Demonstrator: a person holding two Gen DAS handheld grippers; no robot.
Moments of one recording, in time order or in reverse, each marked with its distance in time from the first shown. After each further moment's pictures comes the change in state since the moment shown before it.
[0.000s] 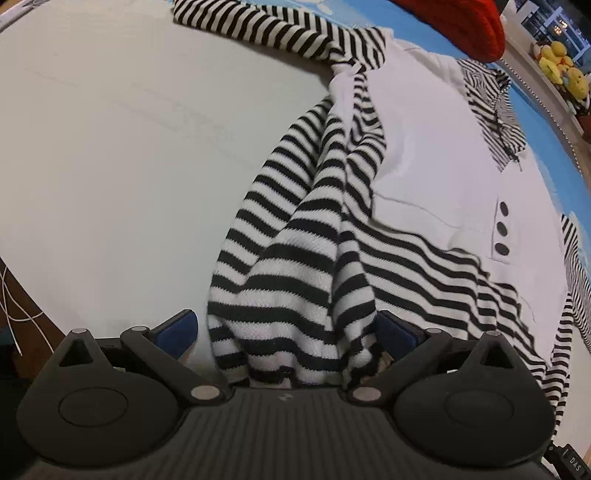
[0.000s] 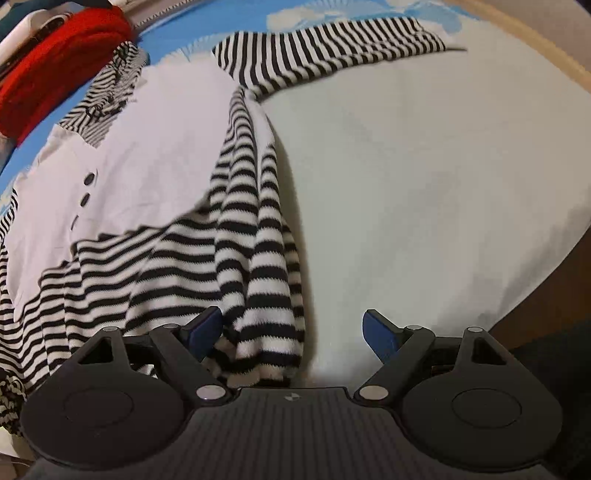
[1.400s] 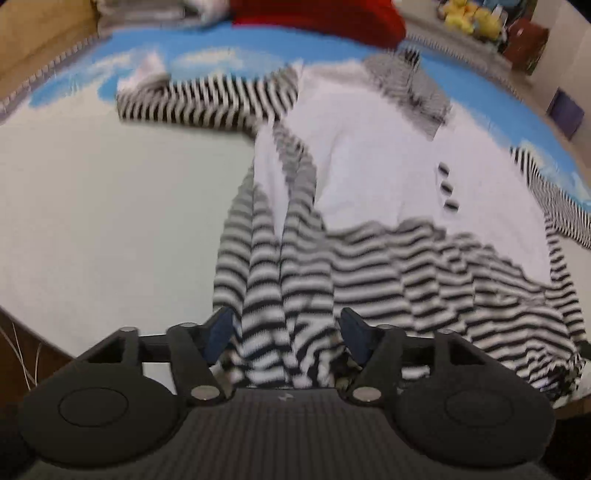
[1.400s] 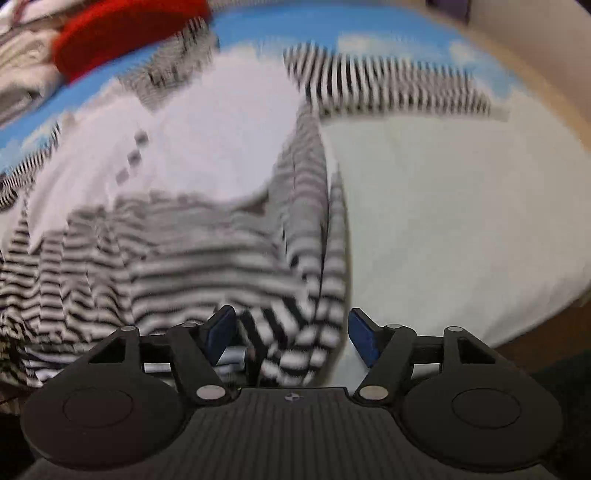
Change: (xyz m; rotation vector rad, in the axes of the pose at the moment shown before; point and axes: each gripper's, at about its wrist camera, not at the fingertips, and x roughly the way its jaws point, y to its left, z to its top) left arm -0.060 -0.043 -0.030 0.350 -0.213 -0.005; right arm -0.052 0.029 -0.005 -0.280 -0.163 0.016
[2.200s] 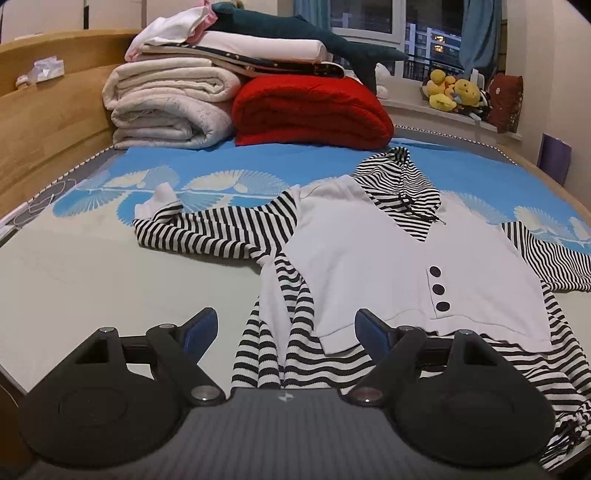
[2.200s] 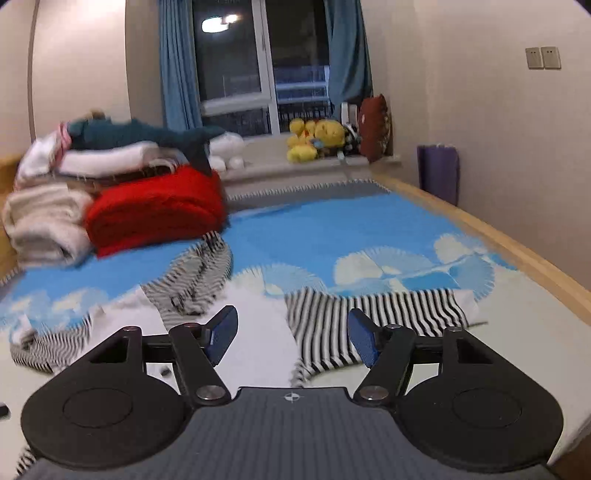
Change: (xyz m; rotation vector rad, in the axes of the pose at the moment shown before) left arm -0.042 -0.017 0.016 0.074 -0.345 0.070; right arm -0.091 -0.046 0.096 0.025 -0.558 0.086
